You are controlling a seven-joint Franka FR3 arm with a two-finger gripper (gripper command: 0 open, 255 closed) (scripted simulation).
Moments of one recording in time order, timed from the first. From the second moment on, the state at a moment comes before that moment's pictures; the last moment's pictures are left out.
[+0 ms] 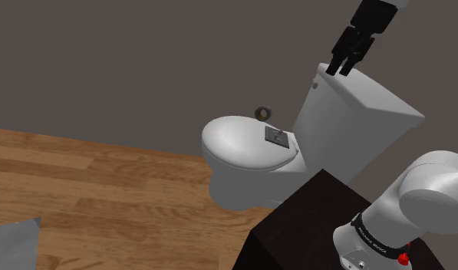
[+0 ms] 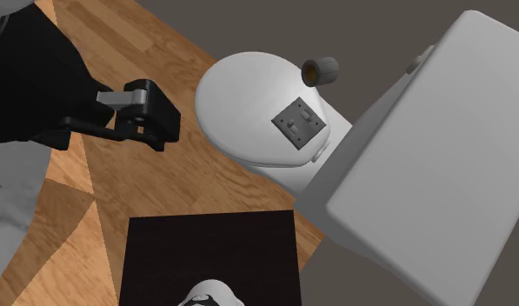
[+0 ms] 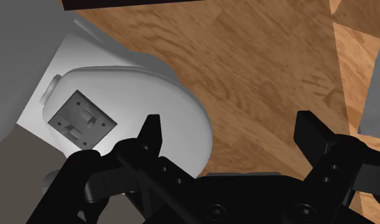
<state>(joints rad) -0.01 -0.78 -0.05 -2.26 0.10 1.53 -0.02</state>
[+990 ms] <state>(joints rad) -0.05 -0.55 -0.22 -2.40 0.04 1.88 -0.21</state>
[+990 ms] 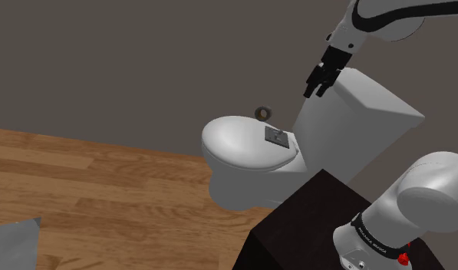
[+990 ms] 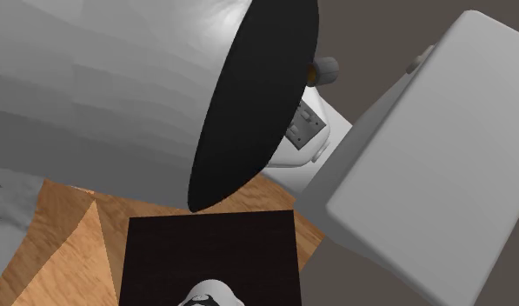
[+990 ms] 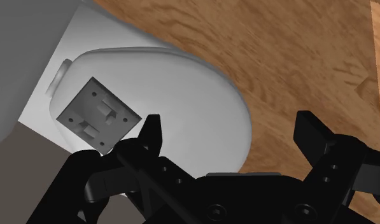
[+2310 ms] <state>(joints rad) -0.09 0.16 -0.42 -2.19 0.33 2.30 -0.66</state>
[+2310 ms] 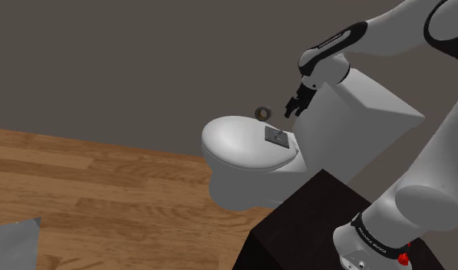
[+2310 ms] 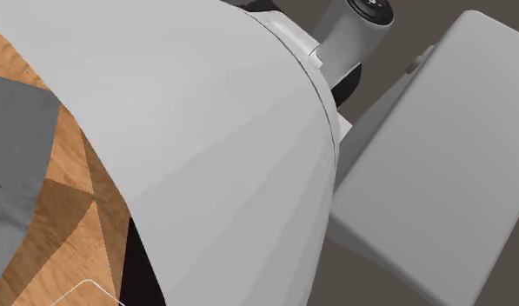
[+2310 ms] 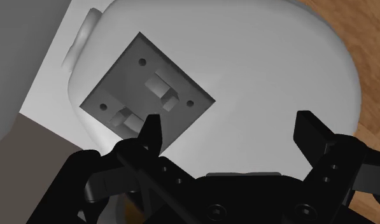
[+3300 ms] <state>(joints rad) -0.30 0.74 -0.33 -1.70 0.56 2.31 -0.86</state>
